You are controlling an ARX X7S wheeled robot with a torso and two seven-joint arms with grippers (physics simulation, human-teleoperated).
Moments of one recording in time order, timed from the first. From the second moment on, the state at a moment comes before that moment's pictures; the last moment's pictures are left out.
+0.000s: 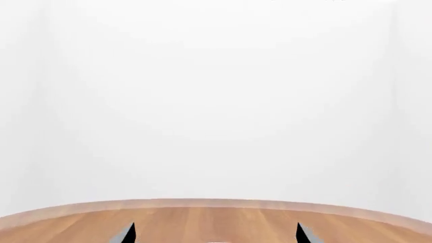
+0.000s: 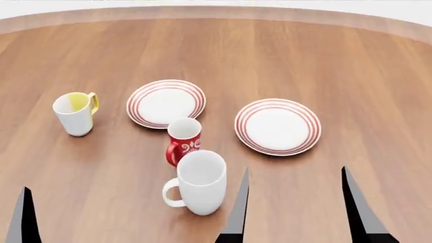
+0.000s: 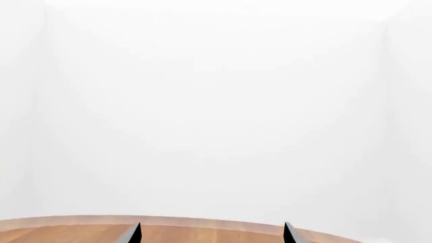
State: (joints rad) left arm 0.20 -0.17 0.02 0.99 -0.19 -0.39 -0.16; right arm -0.06 0.08 -0.18 -1.03 -0.07 0.52 0.14
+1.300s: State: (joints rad) left arm 0.21 -0.29 0.12 1.03 -0.22 -0.36 -0.28; right arm -0.05 0.05 -0.18 -1.04 -0.15 0.60 0.10
